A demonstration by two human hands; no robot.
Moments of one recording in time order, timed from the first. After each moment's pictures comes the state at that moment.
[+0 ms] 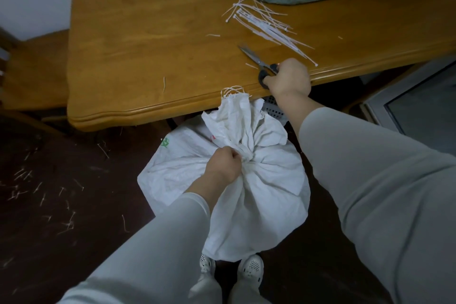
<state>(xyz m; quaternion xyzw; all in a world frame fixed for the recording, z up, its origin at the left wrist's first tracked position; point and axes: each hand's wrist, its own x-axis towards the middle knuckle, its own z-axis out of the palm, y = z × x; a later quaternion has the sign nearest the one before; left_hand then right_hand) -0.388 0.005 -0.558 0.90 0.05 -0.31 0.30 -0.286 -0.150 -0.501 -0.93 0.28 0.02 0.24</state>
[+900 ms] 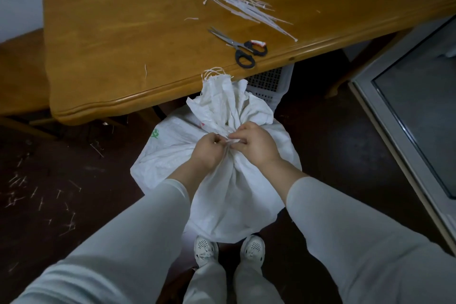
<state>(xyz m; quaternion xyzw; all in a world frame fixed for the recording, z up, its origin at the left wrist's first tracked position) -0.404 0.015 -0.555 0.84 0.10 -0.32 0.43 -0.429 -0.111 -0.577 -0.90 0.08 0.13 0.41</state>
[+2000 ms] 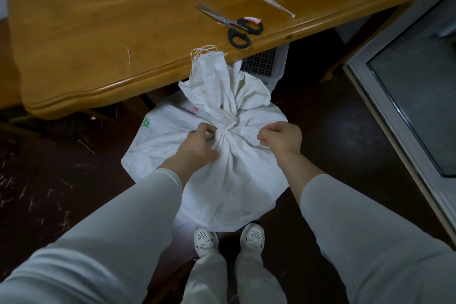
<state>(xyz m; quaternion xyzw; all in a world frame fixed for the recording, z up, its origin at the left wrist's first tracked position) -0.398 0.040 -0.591 0.88 -0.01 -0.38 0.29 -0.453 -0.137 -0.595 -0.69 0.46 0.04 0.56</state>
